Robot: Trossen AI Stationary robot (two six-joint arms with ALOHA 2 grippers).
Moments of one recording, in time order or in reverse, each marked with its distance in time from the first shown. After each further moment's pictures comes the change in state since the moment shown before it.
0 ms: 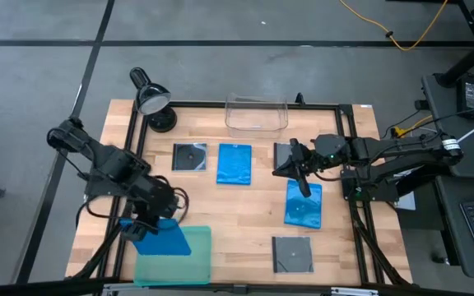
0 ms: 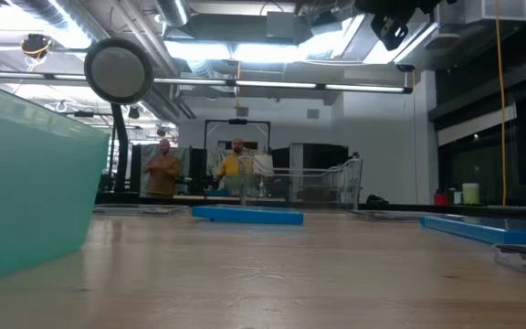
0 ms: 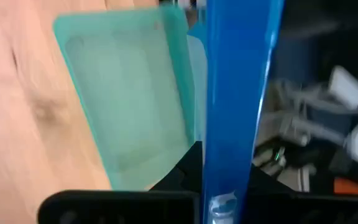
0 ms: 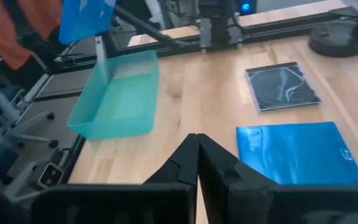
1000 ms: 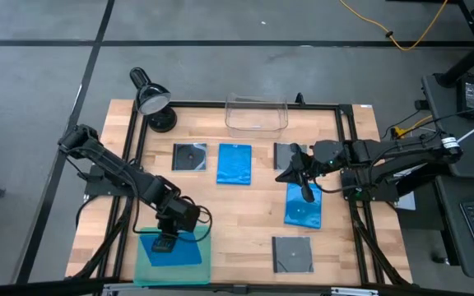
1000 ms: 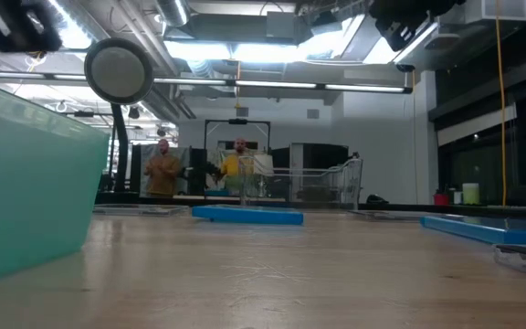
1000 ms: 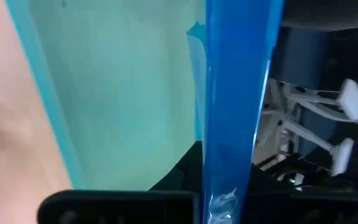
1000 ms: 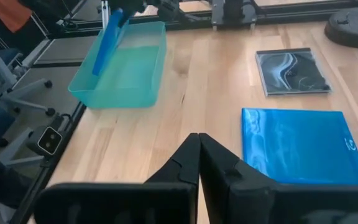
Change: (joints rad) left arm 0.017 0.116 -0.419 0.497 0.094 -0.149; right arm 0.051 0.000 0.000 -0.083 0.002 -0.084
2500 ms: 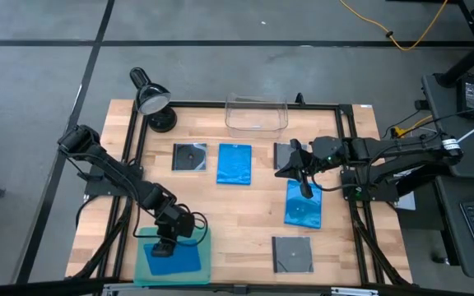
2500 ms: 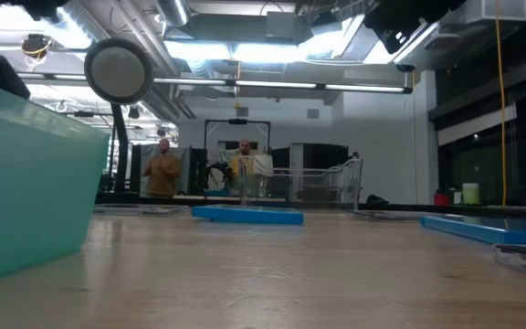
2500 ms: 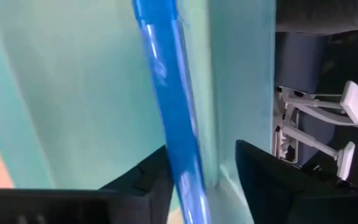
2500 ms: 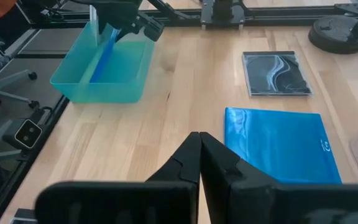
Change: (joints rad) left arm -0.057 0.002 -0.207 0.296 -0.032 -0.065; right arm -0.049 0.000 0.000 -0.010 0.000 -0.073
